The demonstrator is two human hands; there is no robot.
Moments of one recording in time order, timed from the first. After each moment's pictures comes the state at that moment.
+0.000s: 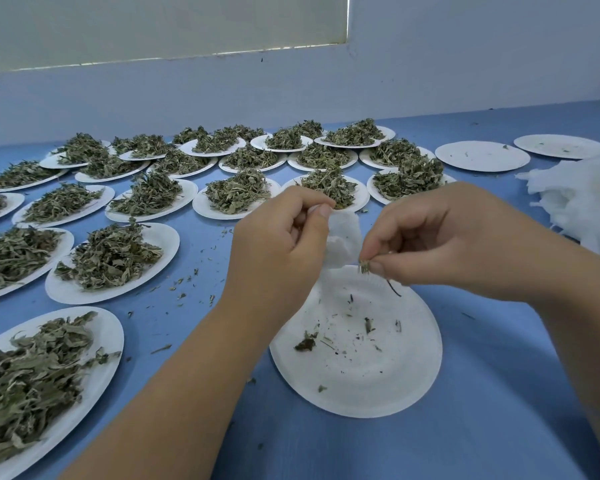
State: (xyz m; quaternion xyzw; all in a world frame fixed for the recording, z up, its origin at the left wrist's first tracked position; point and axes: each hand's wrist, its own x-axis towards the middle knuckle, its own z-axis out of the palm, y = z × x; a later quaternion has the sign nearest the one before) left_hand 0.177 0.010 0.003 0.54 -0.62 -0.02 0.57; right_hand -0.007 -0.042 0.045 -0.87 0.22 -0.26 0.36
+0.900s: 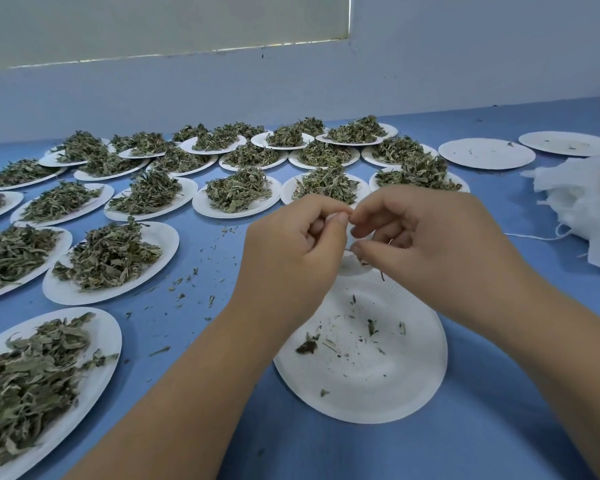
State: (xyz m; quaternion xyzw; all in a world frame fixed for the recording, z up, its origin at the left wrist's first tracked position) left_hand 0.169 0.010 0.002 0.53 -0.63 -0.04 0.56; right_hand 0.020 -0.026 0.030 -0.83 0.35 -0.38 0.21
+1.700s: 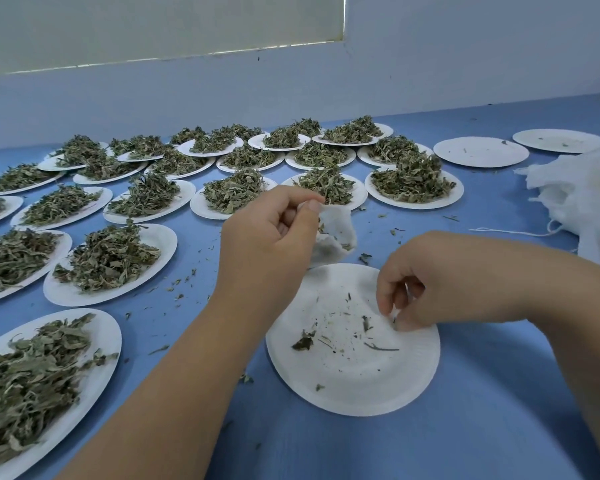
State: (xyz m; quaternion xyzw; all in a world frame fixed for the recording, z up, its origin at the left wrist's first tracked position) left_hand 0.176 0.013 0.011 0.56 -0.57 -0.09 0.59; right_hand -0.009 -0.043 0.032 -0.91 0.36 0.02 0.20
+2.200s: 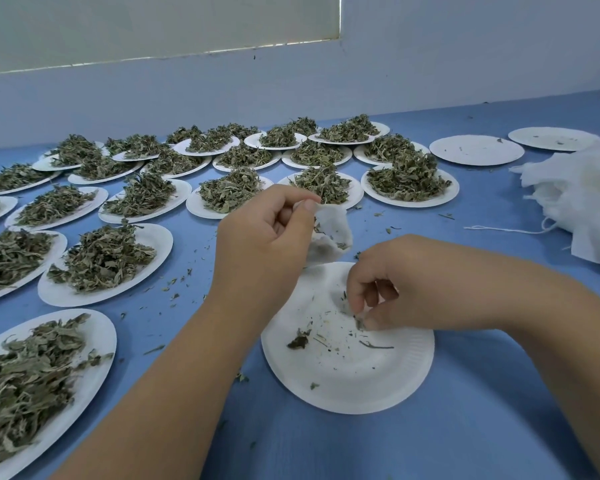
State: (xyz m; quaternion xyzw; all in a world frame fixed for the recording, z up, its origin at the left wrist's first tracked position) left_hand 0.174 0.013 0.011 0.56 -0.57 -0.10 0.59; right_hand 0.002 -0.040 0.022 -0.93 0.30 -0.03 0.20
